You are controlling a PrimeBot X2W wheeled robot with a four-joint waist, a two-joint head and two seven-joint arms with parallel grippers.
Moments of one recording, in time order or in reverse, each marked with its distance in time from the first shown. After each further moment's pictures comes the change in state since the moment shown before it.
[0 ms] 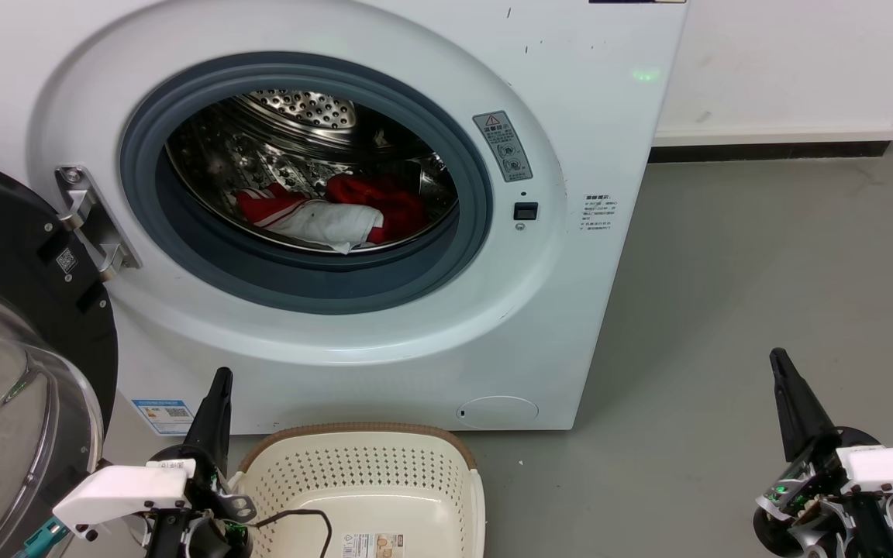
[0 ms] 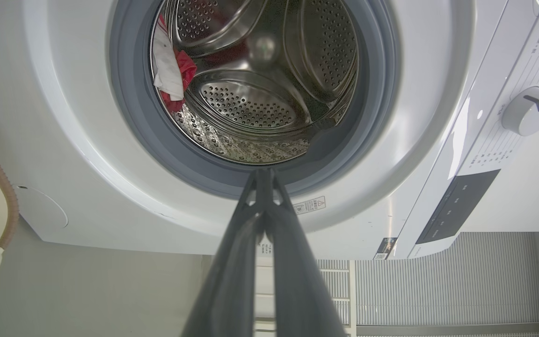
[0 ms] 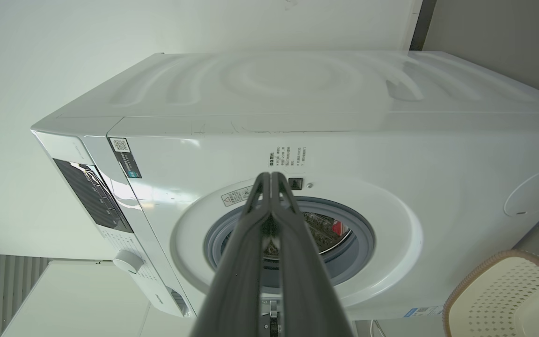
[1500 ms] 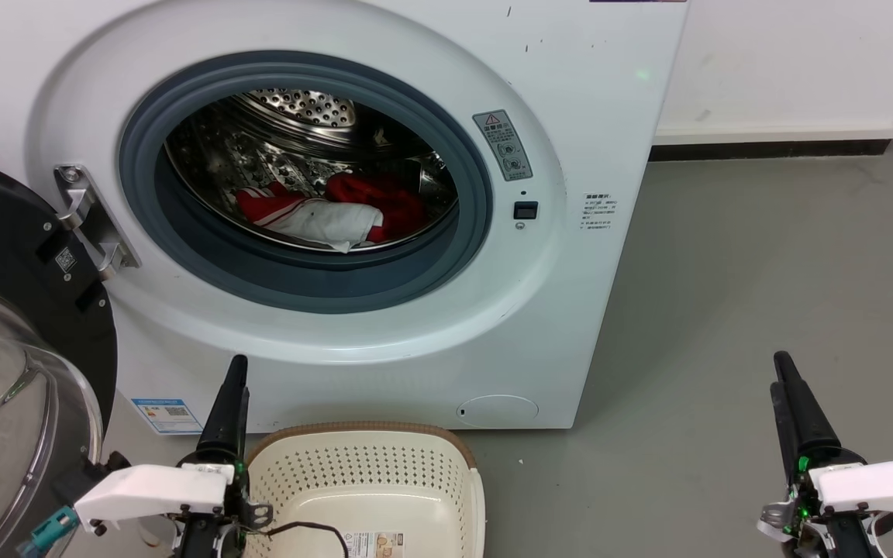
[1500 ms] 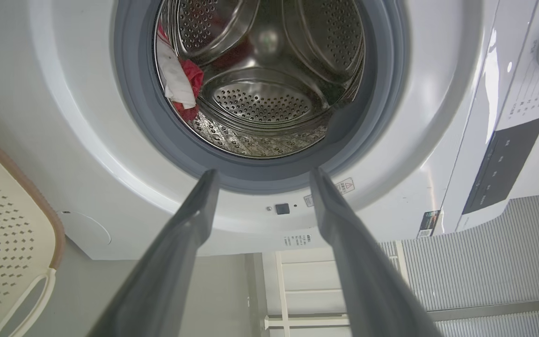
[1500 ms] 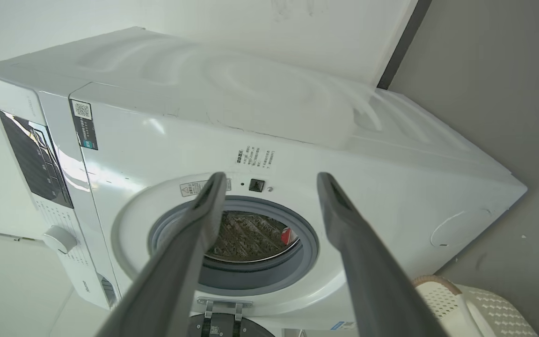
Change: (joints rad) left arm 0.024 0.002 -0.067 -0.033 0.183 0.000 -0.081; right arm 0.052 0.003 0.022 -0.042 -0.248 0.000 -0.079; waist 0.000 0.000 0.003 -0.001
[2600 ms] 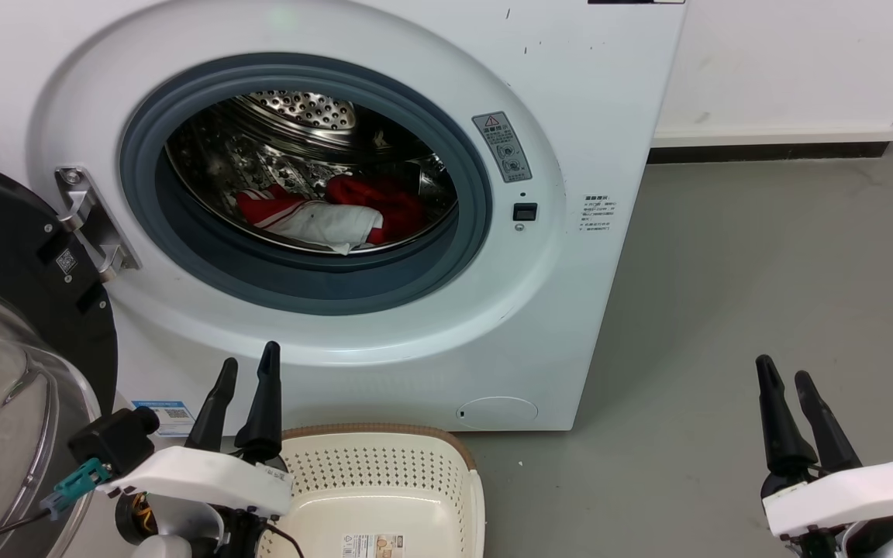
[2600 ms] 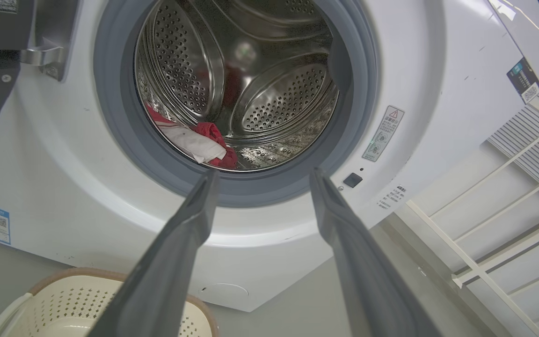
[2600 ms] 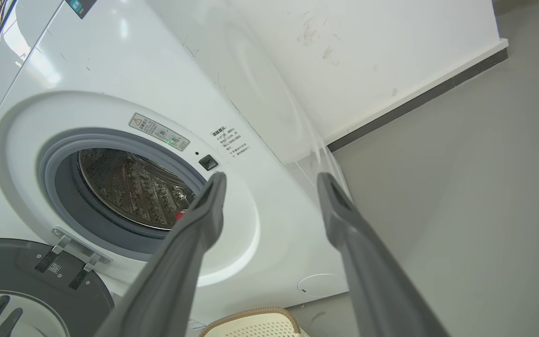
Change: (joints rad) left arm 0.000 0.052 -0.095 -0.075 0.704 0.035 -0.120; right arm 0.066 0.001 0.016 -0.154 -0.703 0.000 -0.053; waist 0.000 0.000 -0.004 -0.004
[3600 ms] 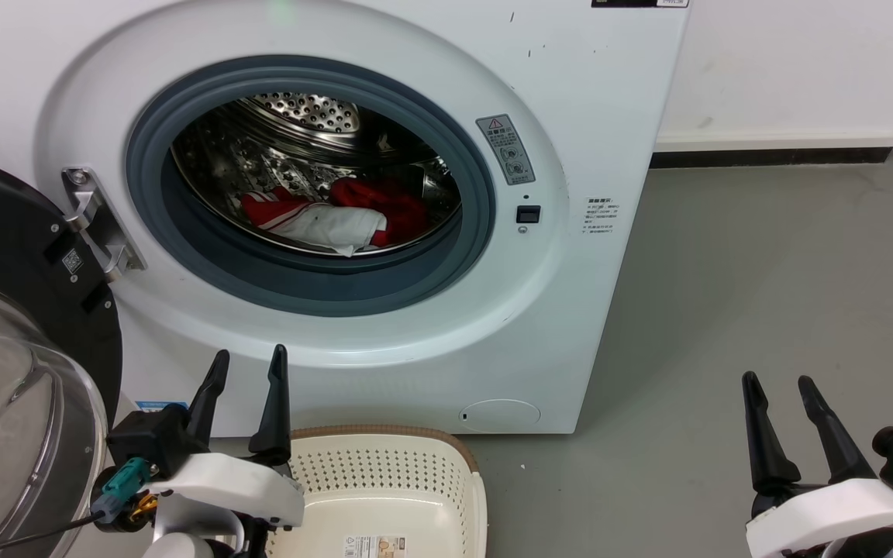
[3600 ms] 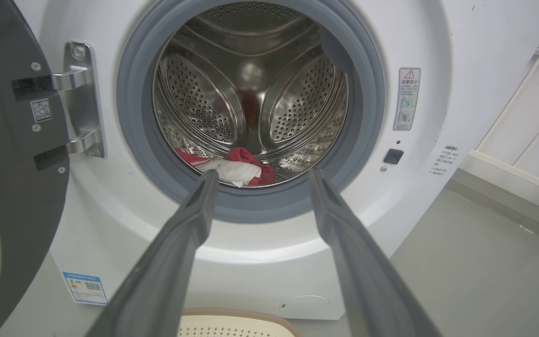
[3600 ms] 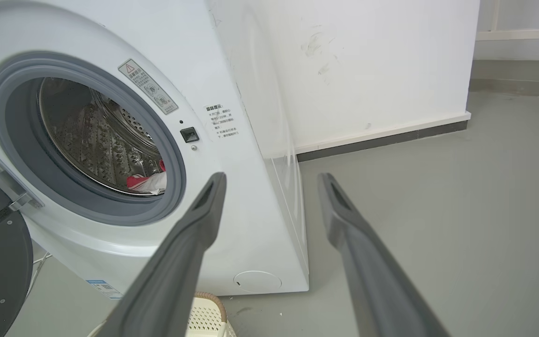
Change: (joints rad) left arm -0.003 0.046 -0.060 0.006 0.325 0.069 -0.085; right arm 0.047 0.000 0.017 -0.057 -0.344 0.000 -0.024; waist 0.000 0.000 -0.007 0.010
